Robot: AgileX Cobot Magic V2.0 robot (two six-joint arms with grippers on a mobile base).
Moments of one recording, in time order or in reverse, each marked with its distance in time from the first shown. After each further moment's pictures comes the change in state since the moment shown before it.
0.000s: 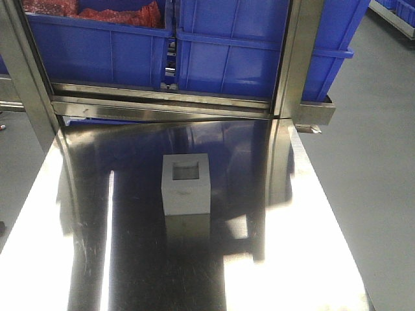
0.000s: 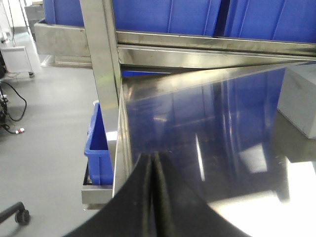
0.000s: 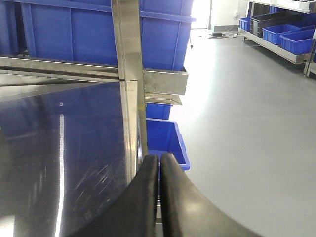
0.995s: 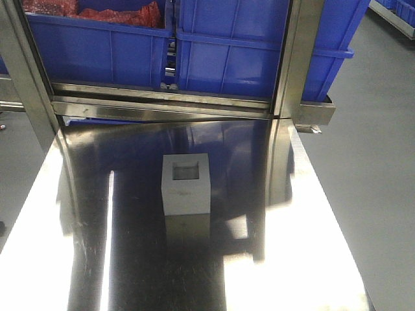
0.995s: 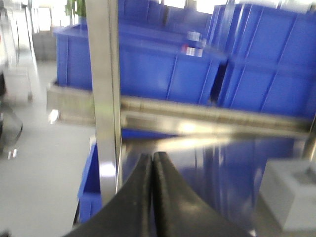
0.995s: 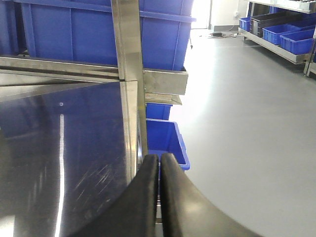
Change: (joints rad) left arm 0.000 0.289 -0.433 0.022 0.094 -0.113; right arm 0.000 0.000 0.000 0.000 0.000 0.000
